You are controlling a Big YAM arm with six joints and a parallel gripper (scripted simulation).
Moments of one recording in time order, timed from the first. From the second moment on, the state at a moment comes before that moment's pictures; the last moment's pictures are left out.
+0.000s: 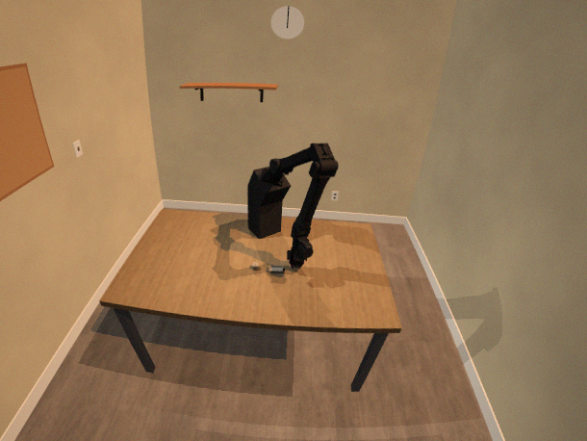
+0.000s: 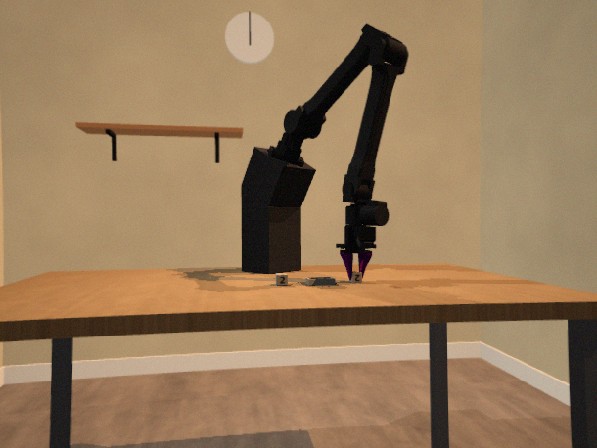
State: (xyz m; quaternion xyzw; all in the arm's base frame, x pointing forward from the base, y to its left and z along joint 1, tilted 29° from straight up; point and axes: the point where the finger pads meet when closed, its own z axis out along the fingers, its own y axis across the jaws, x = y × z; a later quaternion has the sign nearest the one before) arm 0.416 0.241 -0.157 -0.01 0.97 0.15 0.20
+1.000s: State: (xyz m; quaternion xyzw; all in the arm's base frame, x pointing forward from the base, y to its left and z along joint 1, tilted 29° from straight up) arm 0.416 0.241 -0.157 -0.01 0.97 0.15 0.20
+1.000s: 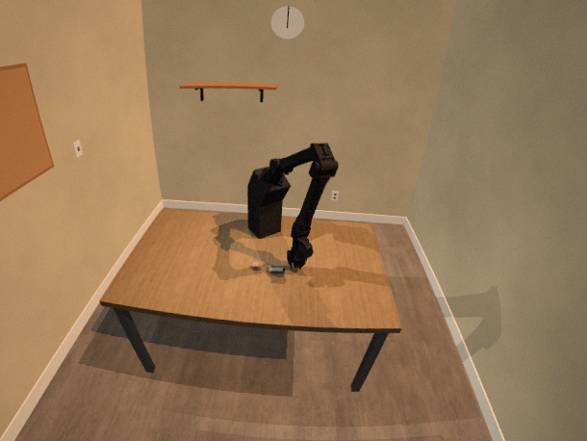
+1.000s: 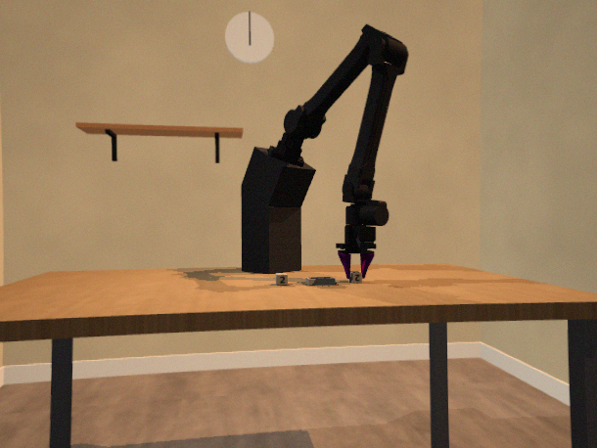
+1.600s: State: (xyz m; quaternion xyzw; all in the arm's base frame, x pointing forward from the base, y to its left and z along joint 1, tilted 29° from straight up) arm 0.399 0.228 -0.115 -0.01 0.97 0.15 0.20
